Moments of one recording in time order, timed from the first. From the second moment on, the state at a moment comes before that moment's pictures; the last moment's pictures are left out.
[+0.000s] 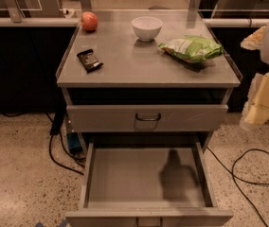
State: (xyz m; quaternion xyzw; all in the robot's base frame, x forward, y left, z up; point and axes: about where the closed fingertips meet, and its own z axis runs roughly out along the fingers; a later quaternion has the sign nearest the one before) arm 0.440 -0.214 0.978 -0.60 0.78 -0.04 0.17
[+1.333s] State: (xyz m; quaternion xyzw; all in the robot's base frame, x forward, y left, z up) arm 0.528 -0.111 0.949 -0.70 0.68 -0.01 0.20
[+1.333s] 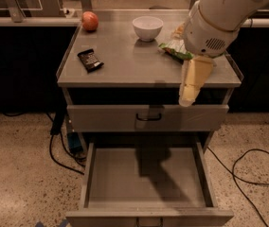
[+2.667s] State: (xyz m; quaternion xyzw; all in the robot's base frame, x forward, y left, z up) arm 0.581 -0.012 0.932 -0.77 0.60 0.01 0.21
